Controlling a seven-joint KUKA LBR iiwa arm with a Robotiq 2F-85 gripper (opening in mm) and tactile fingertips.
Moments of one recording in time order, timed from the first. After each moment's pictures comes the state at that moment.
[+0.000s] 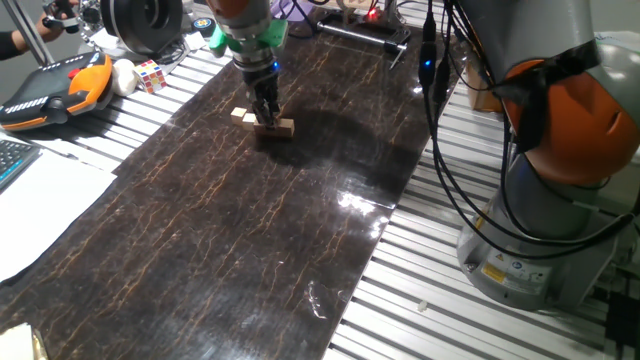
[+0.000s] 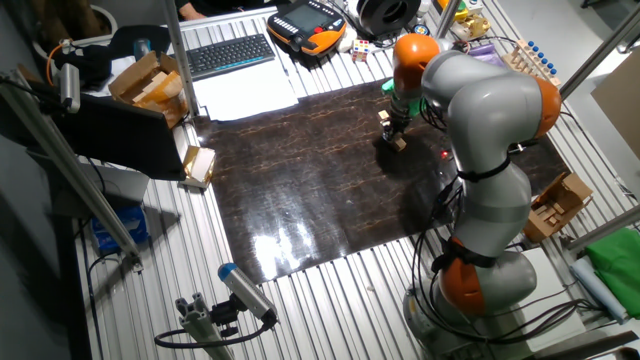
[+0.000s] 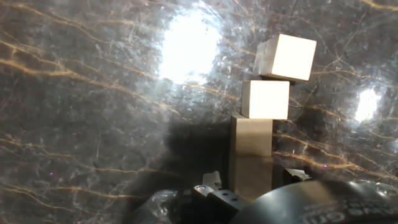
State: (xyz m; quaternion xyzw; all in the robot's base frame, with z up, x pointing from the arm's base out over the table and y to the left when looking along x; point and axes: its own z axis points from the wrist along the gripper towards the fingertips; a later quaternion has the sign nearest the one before) arm 0.574 -0.103 0.059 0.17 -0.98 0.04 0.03
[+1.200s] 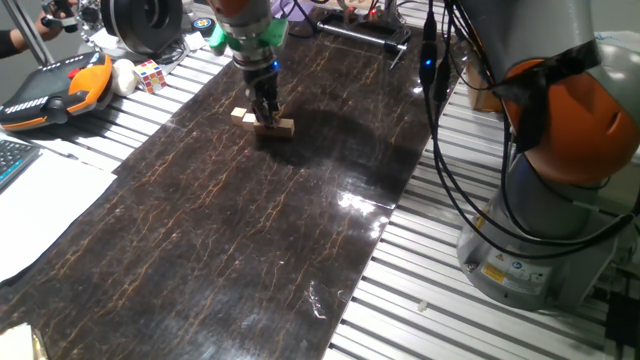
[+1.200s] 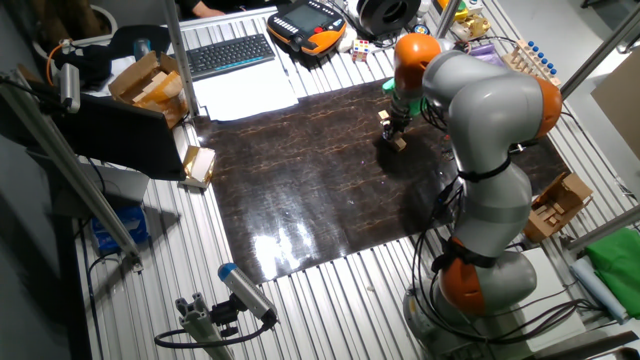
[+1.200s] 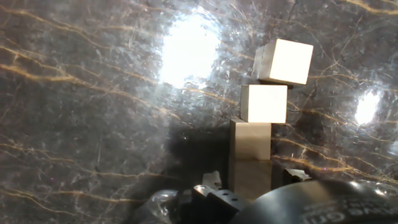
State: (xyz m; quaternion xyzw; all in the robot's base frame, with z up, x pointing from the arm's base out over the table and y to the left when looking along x) arm 0.578 -0.101 0.063 0.17 -0.98 0.04 0.02
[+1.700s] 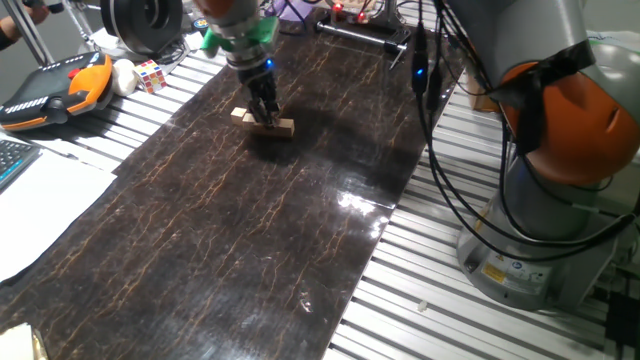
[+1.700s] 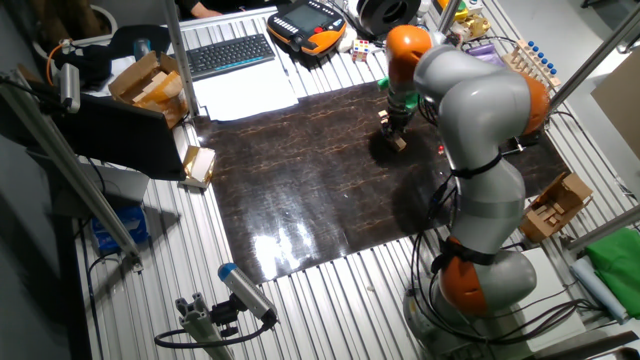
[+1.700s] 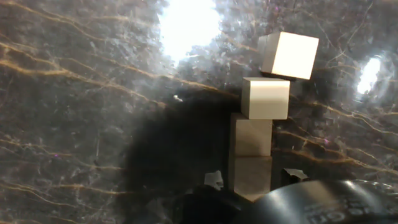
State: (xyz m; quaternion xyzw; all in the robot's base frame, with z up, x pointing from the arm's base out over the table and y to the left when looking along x) arm 0.578 -0.101 0.063 0.16 -0.98 0.05 0.08
